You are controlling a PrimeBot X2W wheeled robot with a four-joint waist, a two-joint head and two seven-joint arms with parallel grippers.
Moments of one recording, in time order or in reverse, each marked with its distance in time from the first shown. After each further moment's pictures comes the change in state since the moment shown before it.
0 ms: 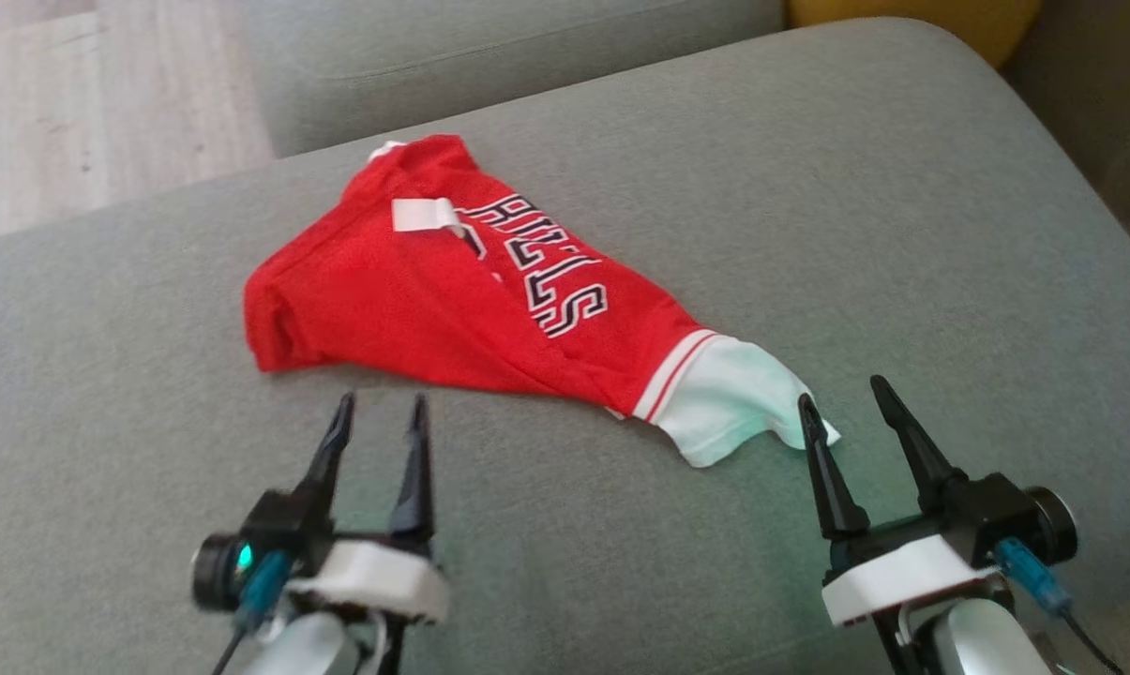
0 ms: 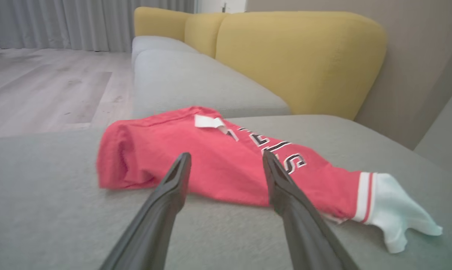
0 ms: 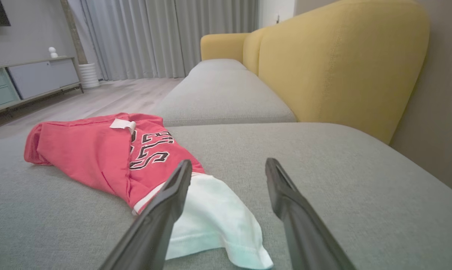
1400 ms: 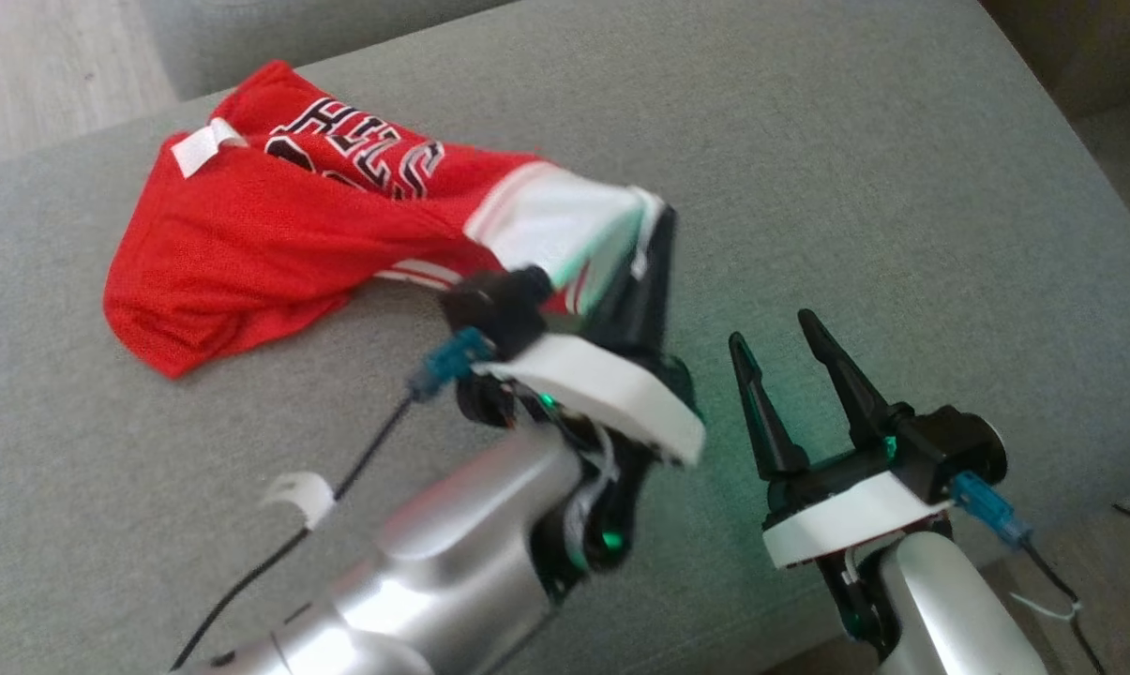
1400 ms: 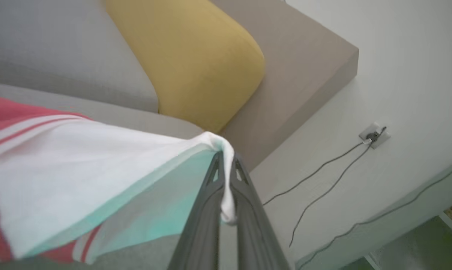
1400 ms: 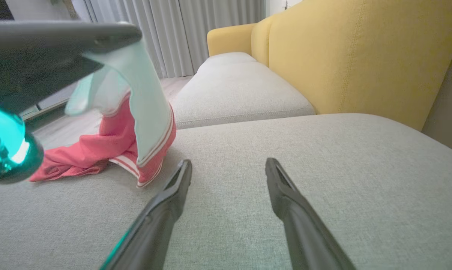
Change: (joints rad) left arm -0.482 -0.233 -0.336 0.018 -0.557 -0.013 0.005; right arm -0.140 0.000 0.138 0.031 0.123 0.000 0.000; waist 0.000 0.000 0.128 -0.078
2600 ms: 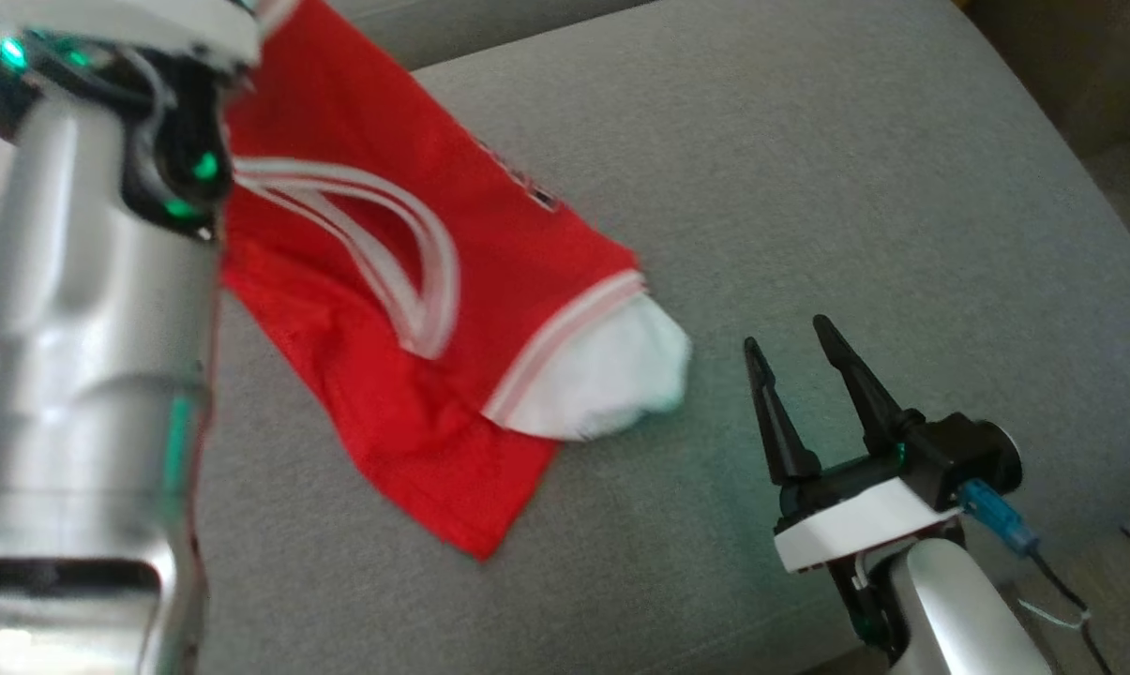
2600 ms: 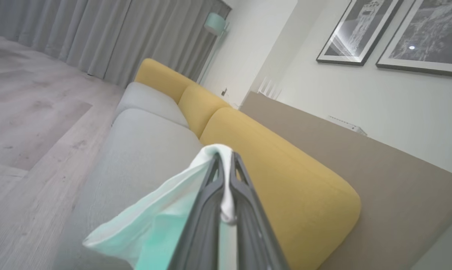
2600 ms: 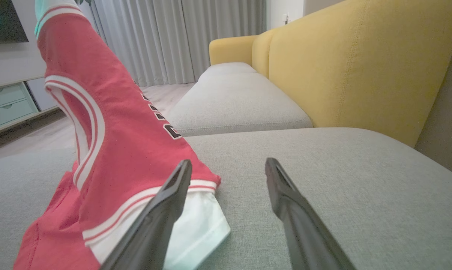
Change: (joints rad) left arm -0.263 0.067 0.887 0.254 0.495 -0.233 0.364; right arm 0.017 0.000 -0.032 -0.004 -0.037 0.000 0.000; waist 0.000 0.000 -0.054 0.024
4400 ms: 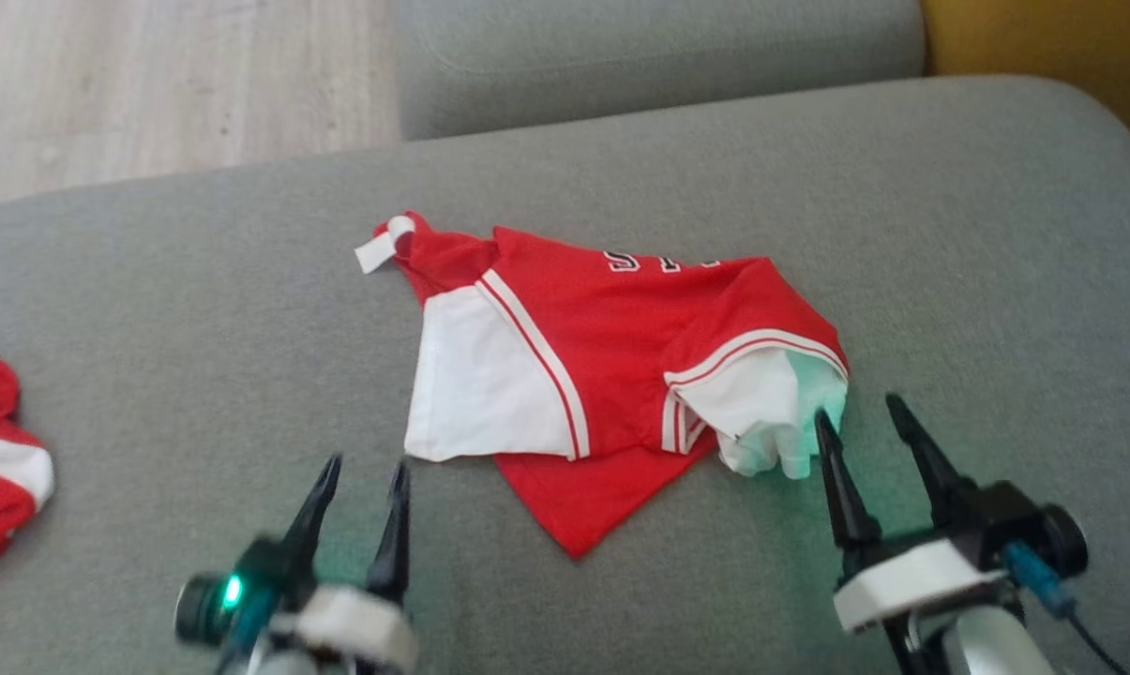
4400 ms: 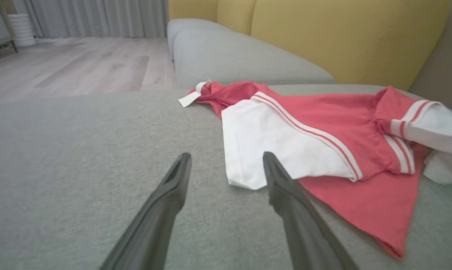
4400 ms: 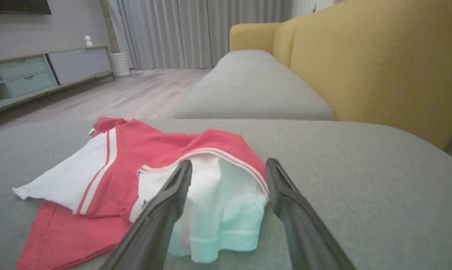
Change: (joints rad) left arm 0.902 -0.063 -0.057 -0.058 0.555 -0.147 -0.356; right arm 0.134 0.001 -0.146 0.035 -0.093 0.000 0.000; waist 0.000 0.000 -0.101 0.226
